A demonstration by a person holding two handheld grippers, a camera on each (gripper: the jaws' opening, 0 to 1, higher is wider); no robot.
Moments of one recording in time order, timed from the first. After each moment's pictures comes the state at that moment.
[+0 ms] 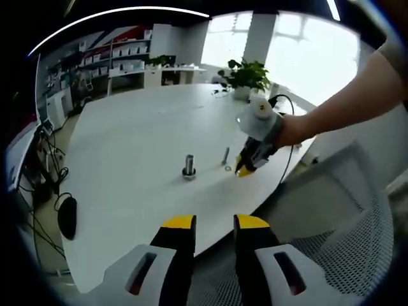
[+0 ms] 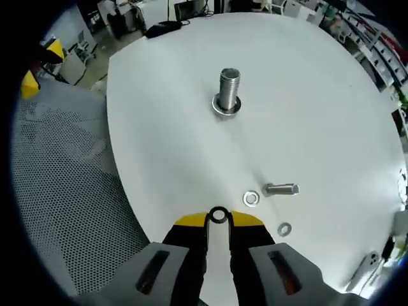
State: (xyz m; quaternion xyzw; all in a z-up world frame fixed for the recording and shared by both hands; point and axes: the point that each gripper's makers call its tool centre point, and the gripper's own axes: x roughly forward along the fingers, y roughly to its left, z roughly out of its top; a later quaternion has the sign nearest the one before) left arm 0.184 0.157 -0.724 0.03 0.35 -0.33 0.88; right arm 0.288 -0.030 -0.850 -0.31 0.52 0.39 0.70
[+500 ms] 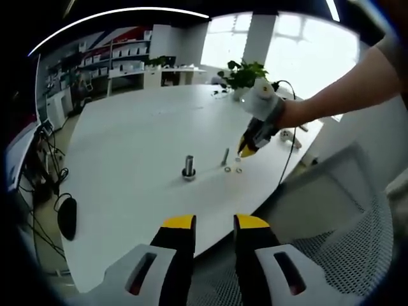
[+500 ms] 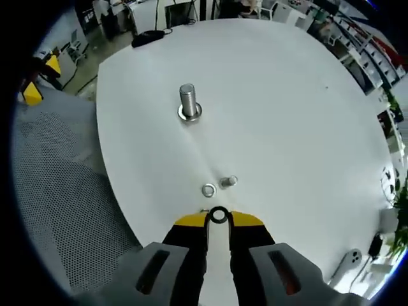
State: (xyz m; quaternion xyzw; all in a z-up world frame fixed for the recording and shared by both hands) left arm 0.184 0.156 -0.723 0.03 0.35 -0.33 0.88; right arm 0.318 -0.056 -0.819 -0.33 0.50 0.37 0.71
